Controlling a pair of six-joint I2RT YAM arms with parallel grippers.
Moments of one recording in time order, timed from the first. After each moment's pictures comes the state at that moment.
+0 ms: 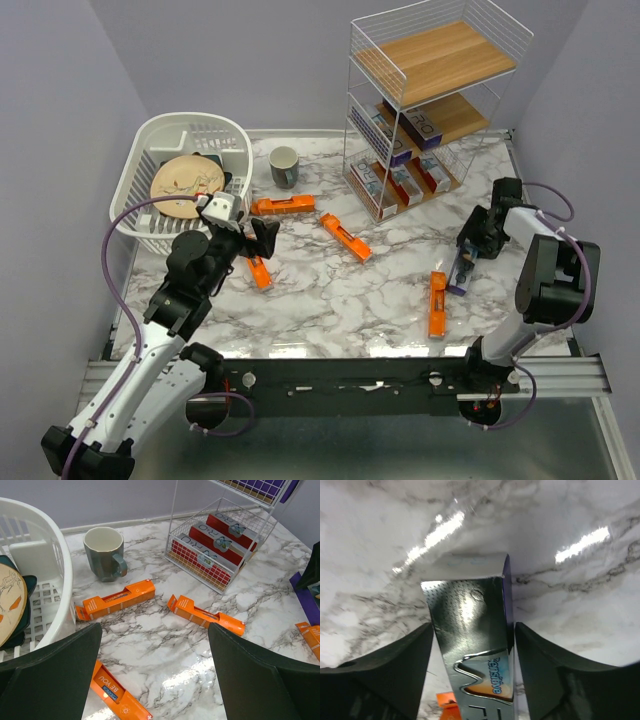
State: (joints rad) left arm -0.44 0.65 0.65 -0.06 -0.01 -0.14; right arm -0.20 1.69 1.03 -0.52 -0.02 0.38
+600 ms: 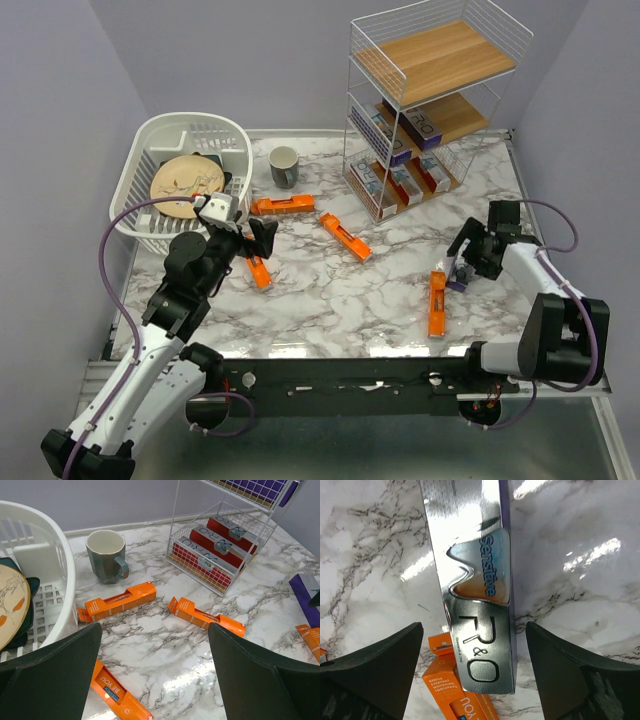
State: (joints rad) left arm -0.44 0.64 0.65 -0.06 -0.01 -0.14; right arm -0.14 1.35 0.76 -0.47 -0.01 0.45
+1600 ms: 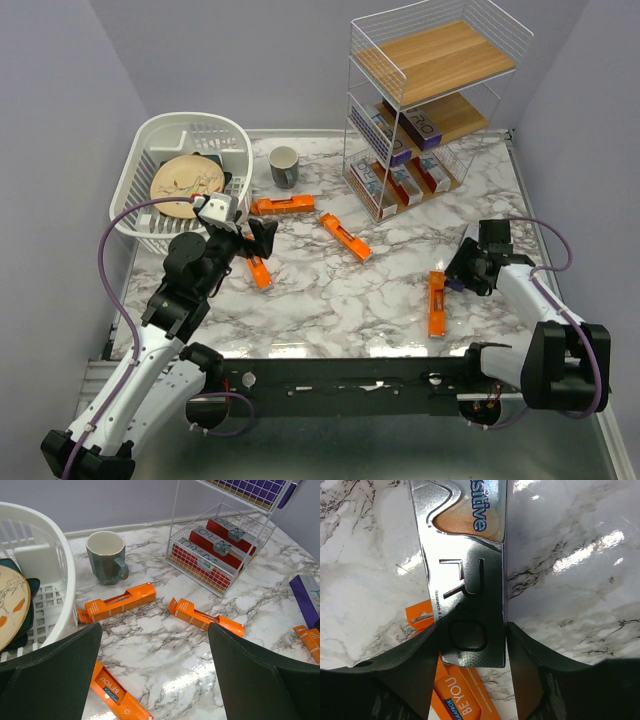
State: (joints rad) left arm -0.44 0.63 0.65 -0.06 -0.01 -0.14; right arm -0.06 1.18 0.58 -0.47 0.03 0.51
